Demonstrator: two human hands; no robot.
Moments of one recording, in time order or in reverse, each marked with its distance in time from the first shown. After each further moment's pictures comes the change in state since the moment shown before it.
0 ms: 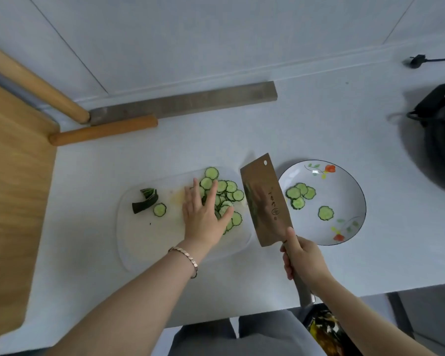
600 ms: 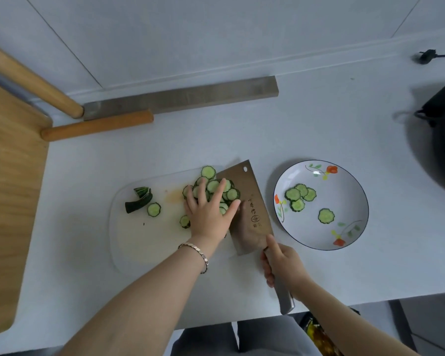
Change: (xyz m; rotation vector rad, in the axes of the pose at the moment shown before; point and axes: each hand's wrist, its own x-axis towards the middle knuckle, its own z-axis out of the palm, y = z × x) left_hand 0.017 0.012 0.025 0.032 0.134 -0.029; right_hand 0.014 0.006 0.024 0.107 -0.161 0.141
